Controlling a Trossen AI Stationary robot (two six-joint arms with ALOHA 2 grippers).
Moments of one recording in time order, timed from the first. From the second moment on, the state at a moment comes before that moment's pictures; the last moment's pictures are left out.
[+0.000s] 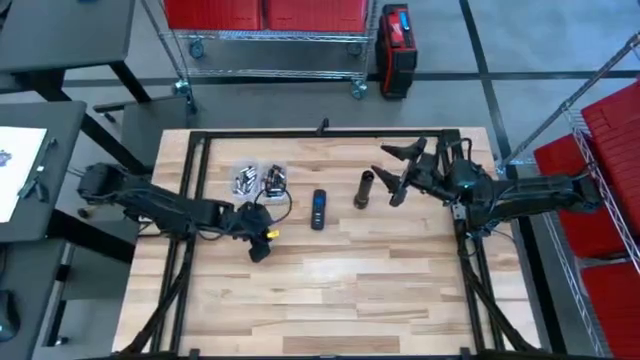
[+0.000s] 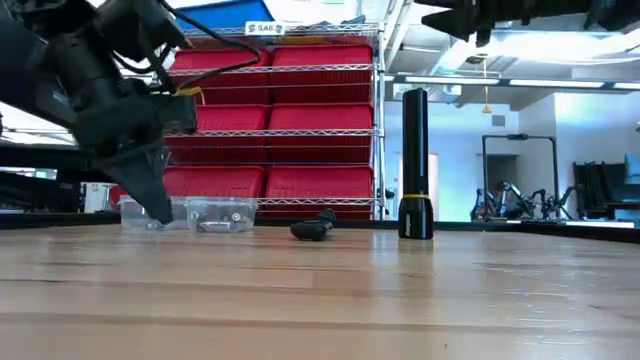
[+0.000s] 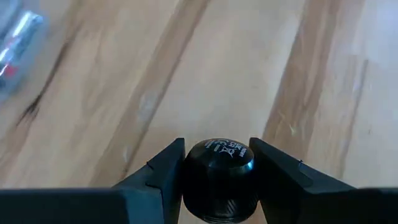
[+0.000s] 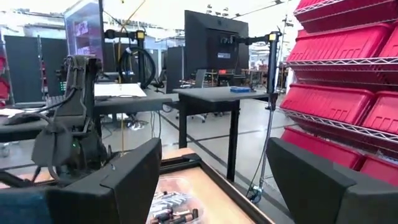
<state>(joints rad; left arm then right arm) -0.14 1.28 0.47 -0.09 -0.22 -0.42 -0.06 0.88 0.55 0.53 0.39 -0.10</state>
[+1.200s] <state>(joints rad) -0.12 1.39 0.81 -0.48 -0.21 -0.40 0.03 0.88 0.55 0.48 0.45 -0.05</state>
